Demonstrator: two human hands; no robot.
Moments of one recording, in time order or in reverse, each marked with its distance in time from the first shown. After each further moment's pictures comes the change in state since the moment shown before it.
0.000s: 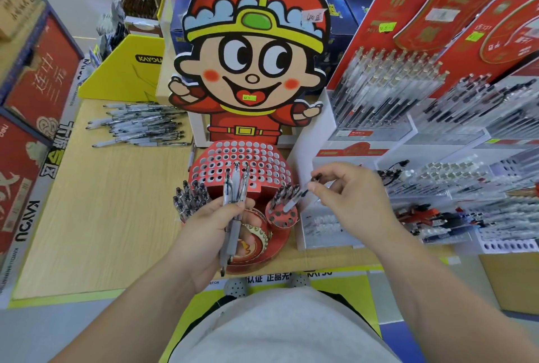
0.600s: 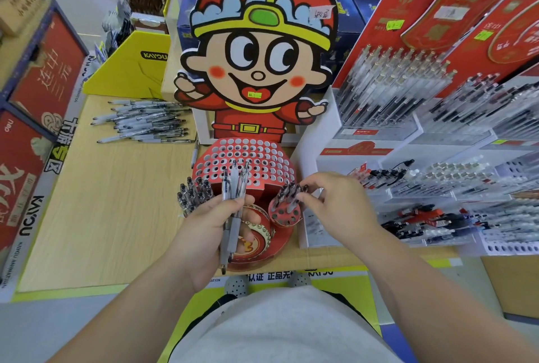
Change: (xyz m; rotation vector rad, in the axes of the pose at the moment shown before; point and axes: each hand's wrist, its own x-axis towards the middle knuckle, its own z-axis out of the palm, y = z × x) left_hand -0.007 0.000 -0.003 -0.046 -0.008 0.020; right_hand 0.002 0.012 0.027 -0.325 -0.051 -0.187
